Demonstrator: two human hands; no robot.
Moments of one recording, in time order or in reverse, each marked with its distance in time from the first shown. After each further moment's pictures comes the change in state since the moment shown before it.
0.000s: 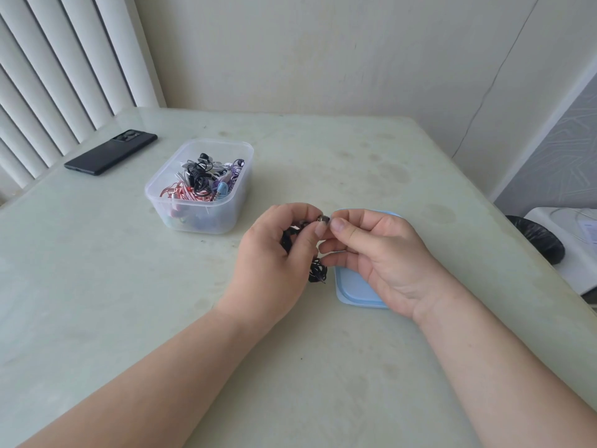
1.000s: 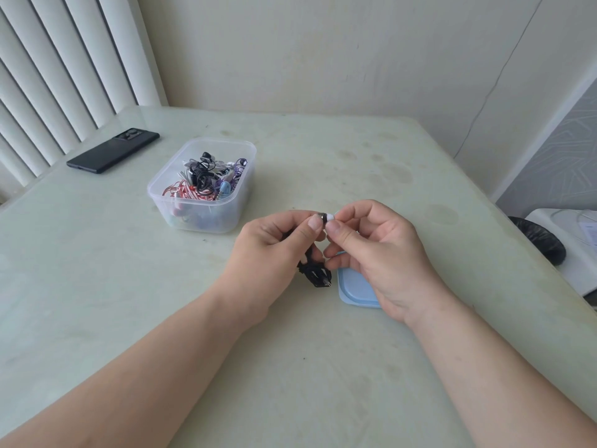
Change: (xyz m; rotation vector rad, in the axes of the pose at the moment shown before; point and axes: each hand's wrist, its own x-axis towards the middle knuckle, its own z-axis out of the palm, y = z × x) left_hand 0.009 0.004 -0.012 -0.254 -0.167 -0.289; right_hand 0.000 0.009 0.007 -0.129 0.090 -0.202
